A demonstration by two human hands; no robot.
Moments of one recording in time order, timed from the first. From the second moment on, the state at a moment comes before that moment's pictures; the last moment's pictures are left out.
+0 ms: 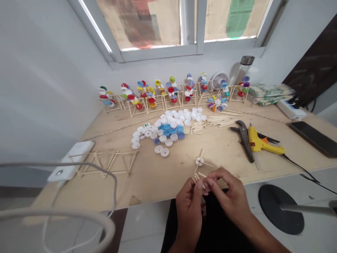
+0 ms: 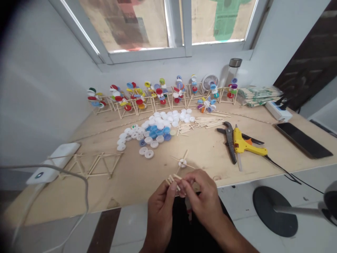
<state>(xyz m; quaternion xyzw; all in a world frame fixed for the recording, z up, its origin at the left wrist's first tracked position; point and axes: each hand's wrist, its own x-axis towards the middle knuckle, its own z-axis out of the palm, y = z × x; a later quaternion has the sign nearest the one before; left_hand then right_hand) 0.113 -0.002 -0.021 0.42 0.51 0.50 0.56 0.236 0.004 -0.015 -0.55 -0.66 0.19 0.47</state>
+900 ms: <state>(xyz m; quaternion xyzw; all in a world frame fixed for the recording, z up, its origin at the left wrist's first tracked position) 0.102 -0.016 -0.026 0.25 0.49 0.53 0.64 0.341 0.009 -0.027 -0.62 -0.69 -0.13 0.35</state>
